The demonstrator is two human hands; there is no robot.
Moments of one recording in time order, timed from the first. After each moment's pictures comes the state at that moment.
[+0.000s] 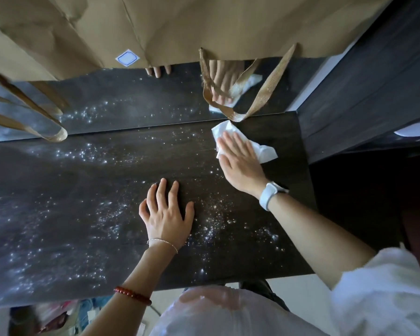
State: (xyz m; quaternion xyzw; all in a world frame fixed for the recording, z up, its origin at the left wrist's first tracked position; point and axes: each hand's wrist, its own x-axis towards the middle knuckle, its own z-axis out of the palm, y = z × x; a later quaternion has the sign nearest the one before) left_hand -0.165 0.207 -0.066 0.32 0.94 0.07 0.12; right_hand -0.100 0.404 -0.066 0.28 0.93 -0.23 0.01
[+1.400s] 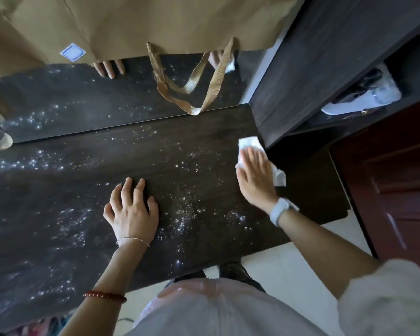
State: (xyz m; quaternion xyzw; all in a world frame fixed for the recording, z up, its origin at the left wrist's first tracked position) left_hand -0.166 0.206 -0.061 0.30 0.94 0.13 0.12; right_hand 0.014 0.402 -0.073 0.45 0.87 -0.18 0.02
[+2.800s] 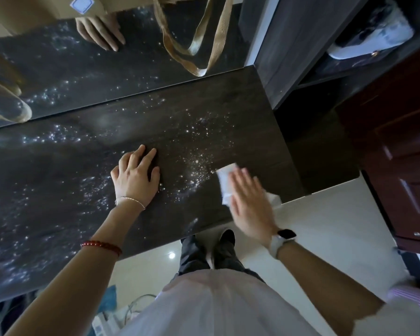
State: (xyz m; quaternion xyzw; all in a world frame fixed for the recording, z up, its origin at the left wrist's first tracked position) left_hand -0.199 0.180 -0.047 0.43 0.88 0.09 0.17; right_hand 0.050 0.249 -0.081 0.39 0.91 -0.13 -0.02
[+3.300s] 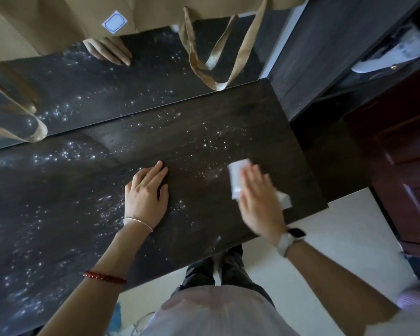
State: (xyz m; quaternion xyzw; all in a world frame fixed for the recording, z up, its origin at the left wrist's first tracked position) left_hand -0.230 0.168 -0.059 0.49 0.84 0.18 0.17; right_hand 0.006 0.268 -0.081 0.43 0.90 -0.10 -0.03
